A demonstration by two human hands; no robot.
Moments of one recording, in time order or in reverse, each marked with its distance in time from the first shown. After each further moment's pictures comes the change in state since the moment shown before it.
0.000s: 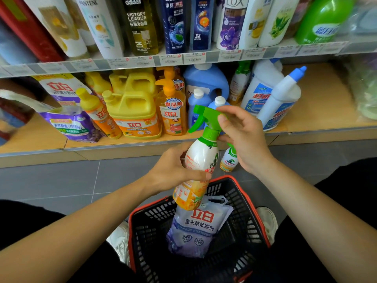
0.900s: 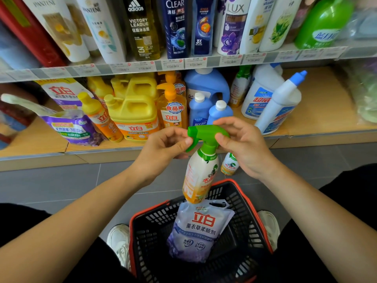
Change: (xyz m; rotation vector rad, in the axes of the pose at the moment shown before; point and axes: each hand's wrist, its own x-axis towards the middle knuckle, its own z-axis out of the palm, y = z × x) left_hand 0.007 0.017 -0.028 -0.267 0.148 0.122; right_hand -0.002 0.008 -0.011 0.144 -0.256 0.024
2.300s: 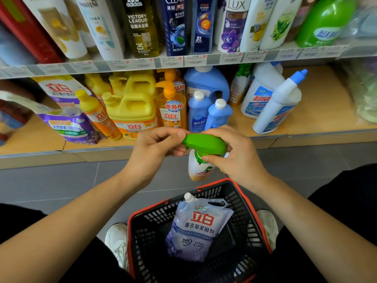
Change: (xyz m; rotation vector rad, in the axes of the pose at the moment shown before) left_hand -0.006 0.006 0.001 -0.121 0.120 0.045; right_hand -0.017 0.004 0.016 -0.714 -0.002 -0.267
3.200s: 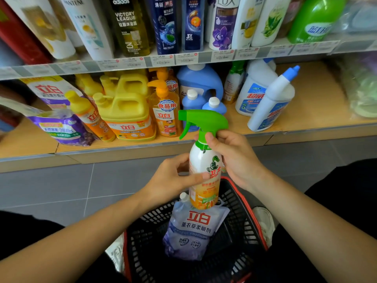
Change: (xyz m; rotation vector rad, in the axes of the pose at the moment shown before) left_hand -0.022 -0.046 0.026 0.252 -0.266 -0.135; right_hand 0.000 -0.008 0.004 0.765 0.075 0.510
